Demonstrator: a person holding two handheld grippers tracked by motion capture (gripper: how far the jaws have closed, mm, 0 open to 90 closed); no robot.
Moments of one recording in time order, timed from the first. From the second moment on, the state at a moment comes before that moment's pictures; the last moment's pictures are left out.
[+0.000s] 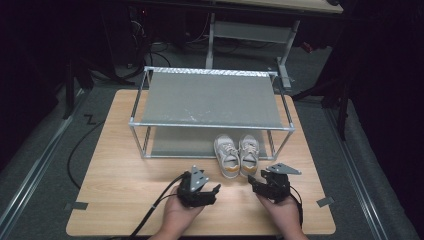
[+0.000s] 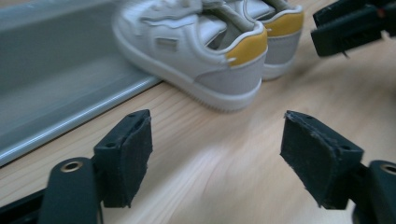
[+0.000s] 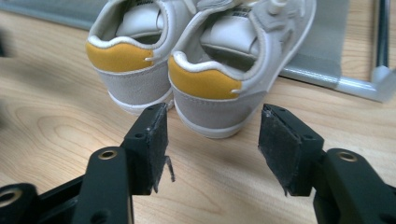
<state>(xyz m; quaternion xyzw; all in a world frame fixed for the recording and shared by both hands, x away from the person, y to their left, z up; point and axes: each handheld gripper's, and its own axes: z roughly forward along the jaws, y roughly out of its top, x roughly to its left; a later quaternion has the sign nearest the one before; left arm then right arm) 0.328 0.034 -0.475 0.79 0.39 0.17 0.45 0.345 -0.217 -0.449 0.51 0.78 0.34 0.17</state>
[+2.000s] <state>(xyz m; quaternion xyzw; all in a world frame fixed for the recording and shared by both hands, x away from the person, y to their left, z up) 0.441 0.007 -0.475 0.73 0.47 0.20 0.45 0.440 -0.185 -0.469 0.51 0.75 0.35 0.21</state>
